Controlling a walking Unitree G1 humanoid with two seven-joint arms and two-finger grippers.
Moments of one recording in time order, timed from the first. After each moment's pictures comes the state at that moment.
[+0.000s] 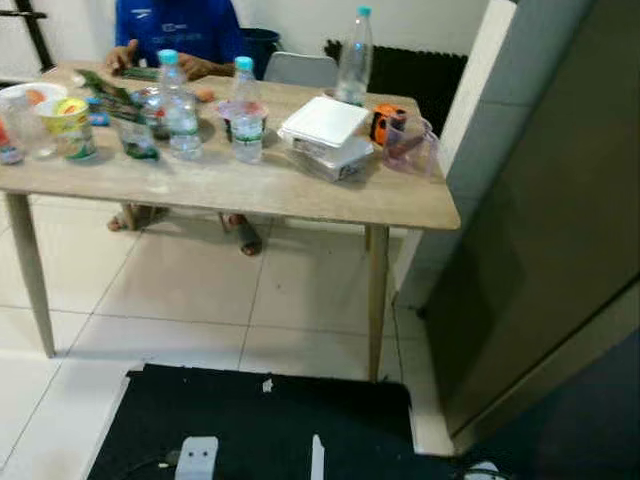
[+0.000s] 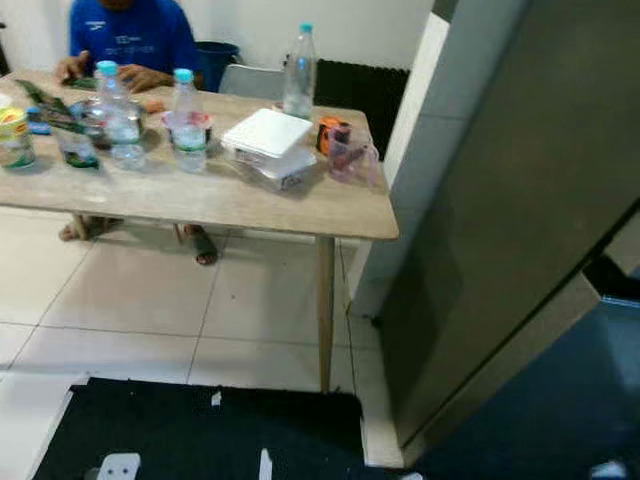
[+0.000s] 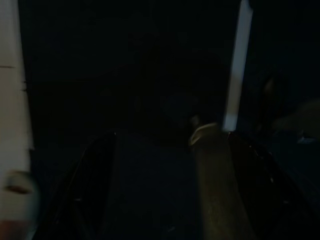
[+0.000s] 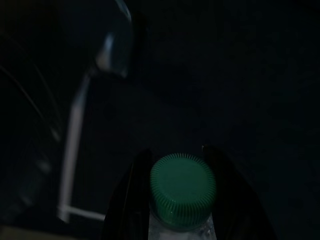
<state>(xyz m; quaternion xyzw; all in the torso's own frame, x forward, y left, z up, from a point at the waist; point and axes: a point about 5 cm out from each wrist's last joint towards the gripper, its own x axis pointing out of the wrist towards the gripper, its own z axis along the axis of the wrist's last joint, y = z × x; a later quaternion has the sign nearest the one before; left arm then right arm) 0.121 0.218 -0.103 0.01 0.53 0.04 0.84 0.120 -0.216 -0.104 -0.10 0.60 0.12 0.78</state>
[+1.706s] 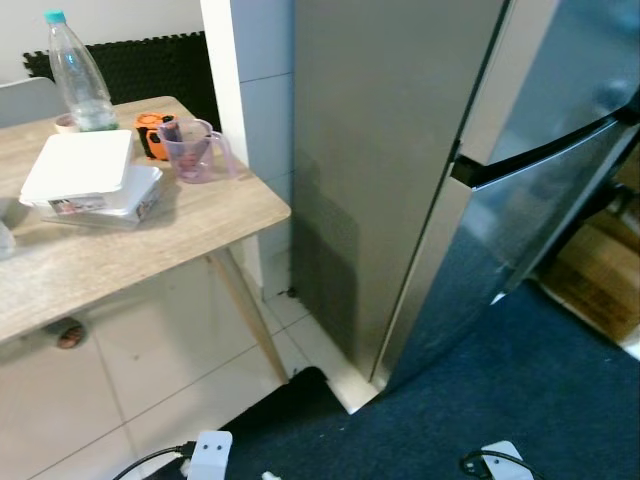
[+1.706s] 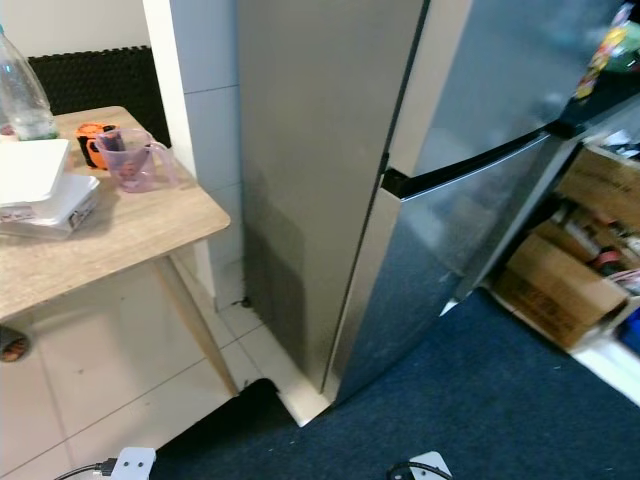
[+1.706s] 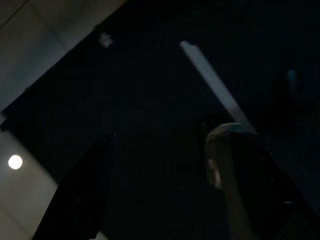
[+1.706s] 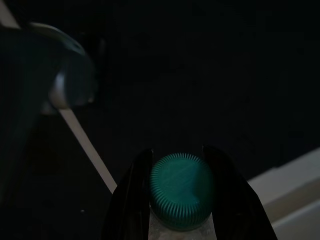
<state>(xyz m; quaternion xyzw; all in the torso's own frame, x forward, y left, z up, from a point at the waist) 0.130 0.206 -0.103 0.03 0.53 0.01 0.85 0.137 -0.234 -0.096 -0.15 0.57 0.04 0.81</state>
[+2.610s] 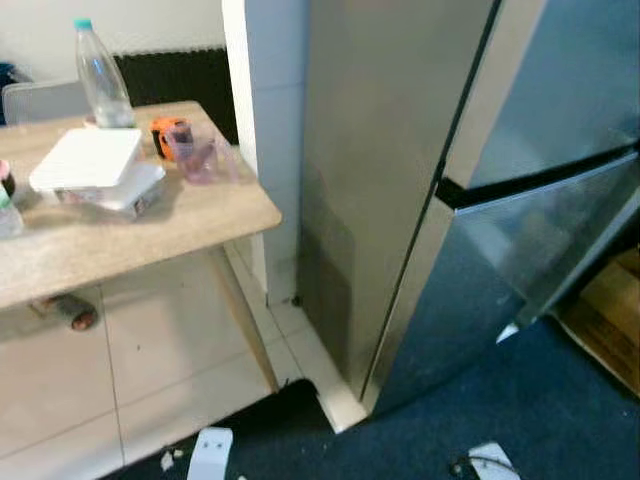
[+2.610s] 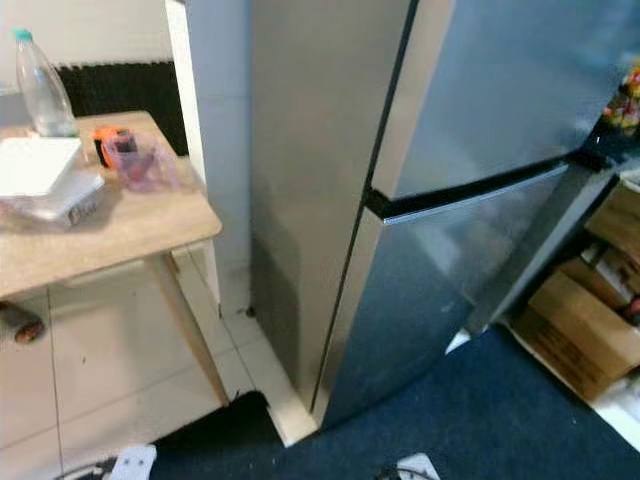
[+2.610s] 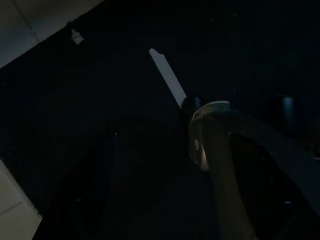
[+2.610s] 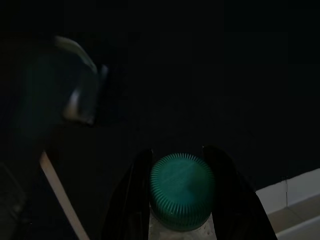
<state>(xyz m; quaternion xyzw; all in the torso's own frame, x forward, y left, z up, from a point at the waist) 0.135 0.203 -0.102 0.03 0.53 0.01 0.85 0.131 -0.228 -0.099 -0.16 0.57 0.05 0.81</state>
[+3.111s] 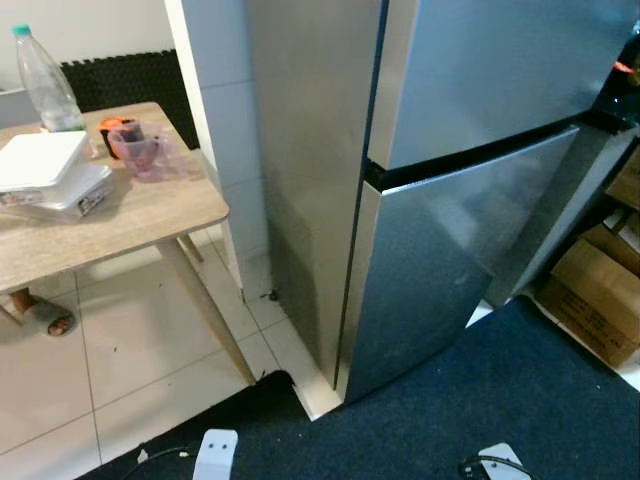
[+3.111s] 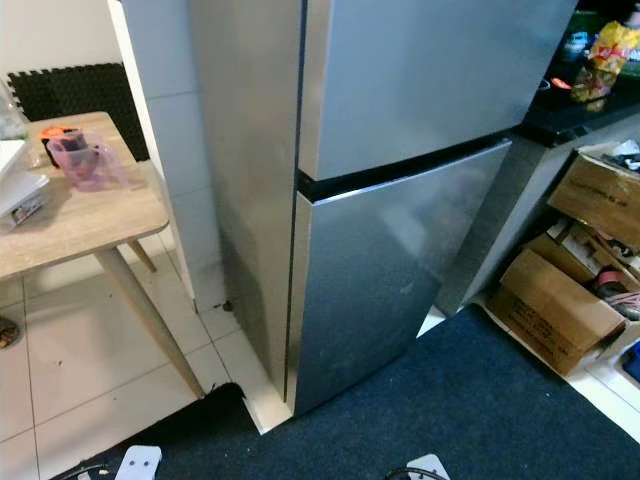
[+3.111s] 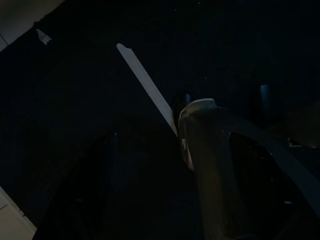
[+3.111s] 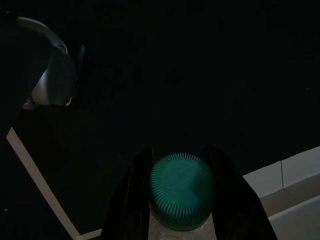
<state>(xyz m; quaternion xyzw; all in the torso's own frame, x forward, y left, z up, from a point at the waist) 0.132 0.200 -0.103 0.02 0.53 0.00 0.85 0.128 -0.237 -0.098 -0.16 0.58 0.04 0.80</state>
